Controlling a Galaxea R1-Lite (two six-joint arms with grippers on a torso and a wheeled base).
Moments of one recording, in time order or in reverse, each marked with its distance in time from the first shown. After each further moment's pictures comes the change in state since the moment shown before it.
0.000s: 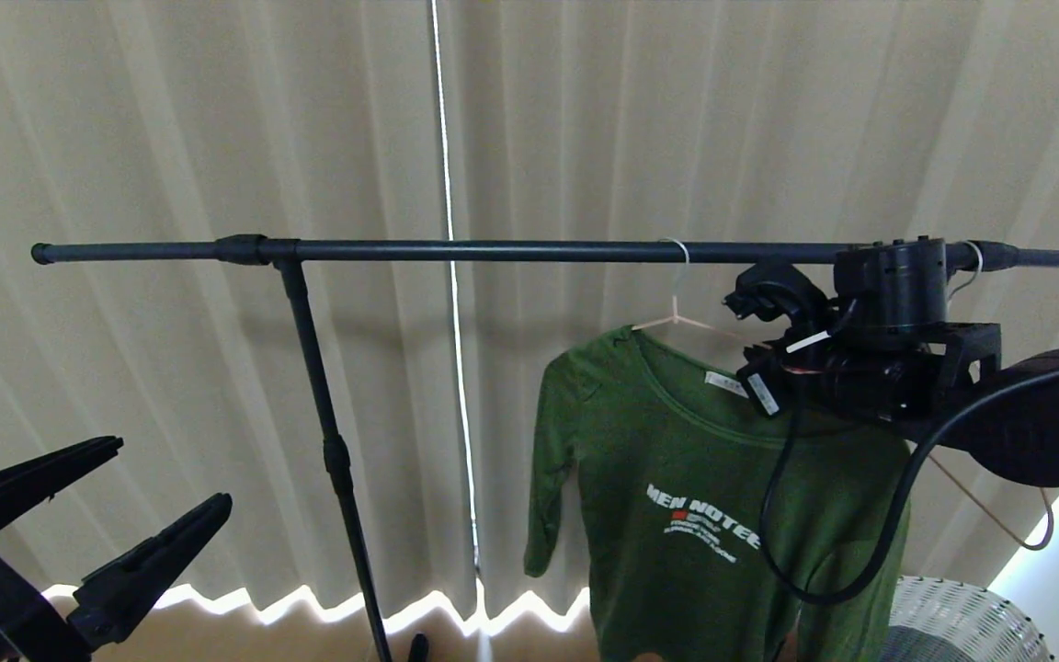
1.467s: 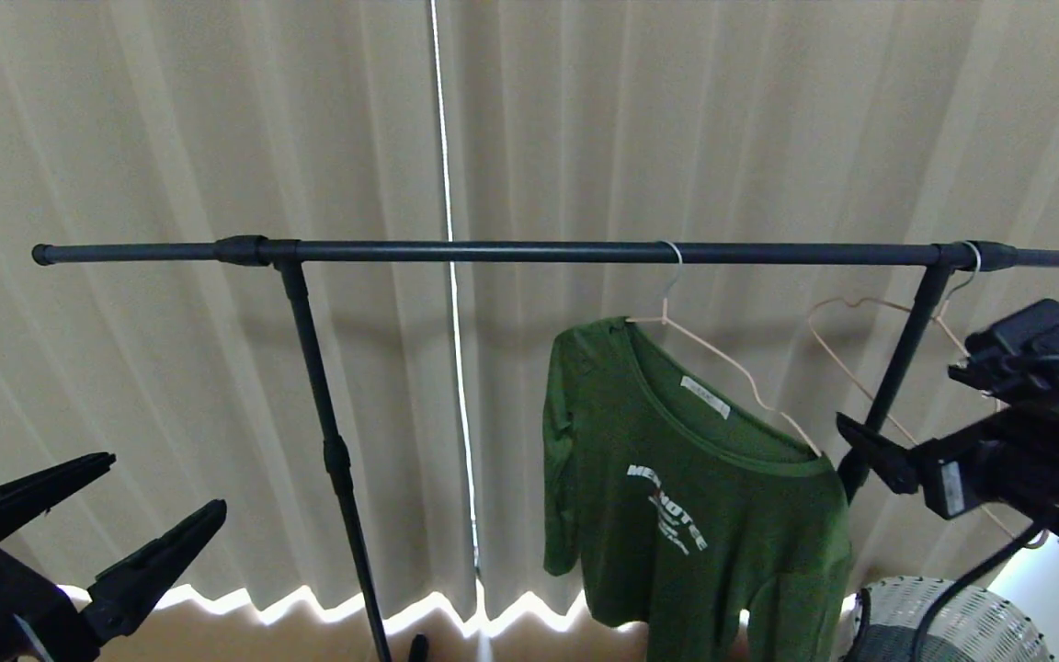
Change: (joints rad) left arm 0.086 0.027 0.032 -0.001 0.002 0.017; right arm -0.034 -0.519 0.560 -0.230 0.043 0.064
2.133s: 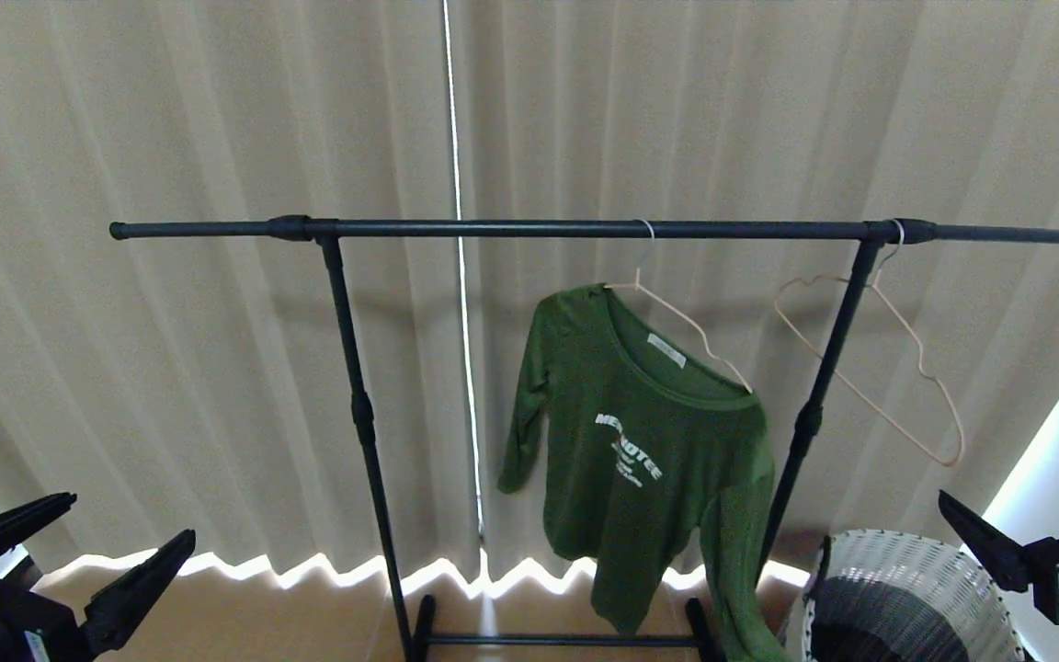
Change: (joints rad) left arm 0.159 0.030 0.073 0.000 -0.001 0.085; right arm -0.123 -0.211 0.238 -0.008 0.006 0.000
